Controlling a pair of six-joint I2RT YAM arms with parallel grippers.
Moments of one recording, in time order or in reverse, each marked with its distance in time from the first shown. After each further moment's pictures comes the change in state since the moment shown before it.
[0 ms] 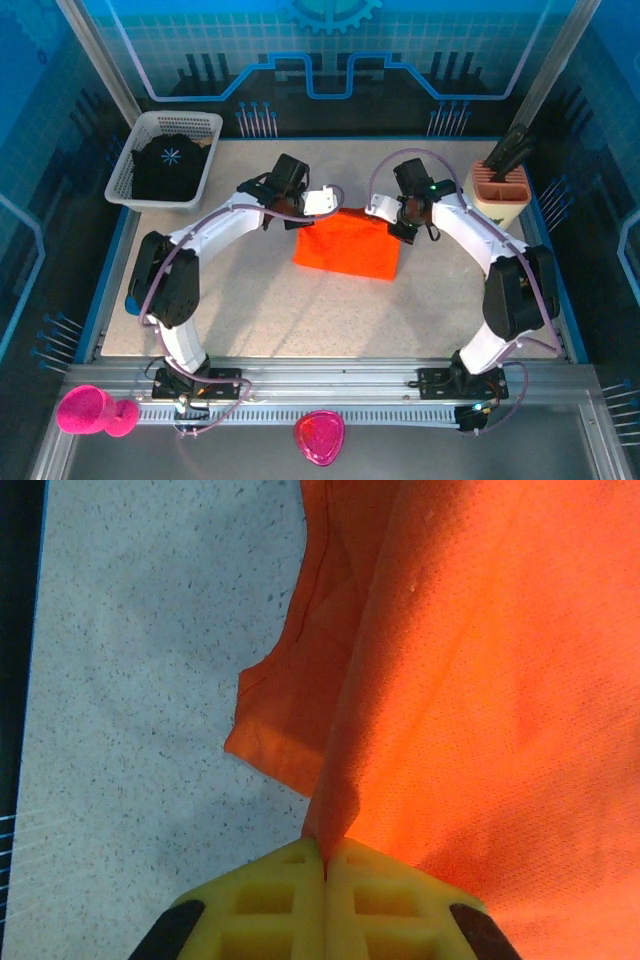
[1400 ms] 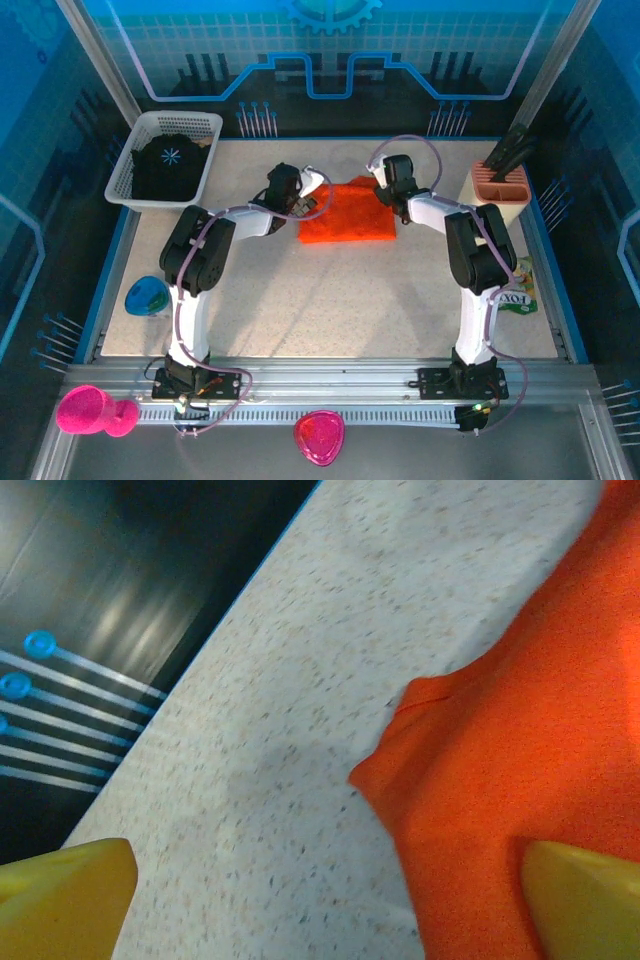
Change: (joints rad) left arm 0.095 0.273 -0.141 0.807 -0.320 -0.314; right arm -0.035 0.369 0.024 0.818 0.304 0.453
